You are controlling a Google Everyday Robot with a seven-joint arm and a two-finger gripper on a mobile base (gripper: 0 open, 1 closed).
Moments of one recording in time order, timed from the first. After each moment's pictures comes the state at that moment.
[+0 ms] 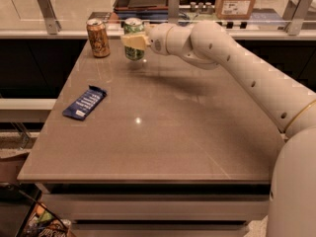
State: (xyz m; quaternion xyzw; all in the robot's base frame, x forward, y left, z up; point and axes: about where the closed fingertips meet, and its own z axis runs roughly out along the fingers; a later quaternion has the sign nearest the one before) arm 0.792 0.065 0.917 -0.35 0.66 0.29 0.60
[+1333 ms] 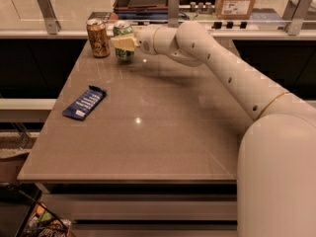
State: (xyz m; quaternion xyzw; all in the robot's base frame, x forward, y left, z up) arm 0.821 0.106 0.897 -0.38 0.65 0.30 0.59
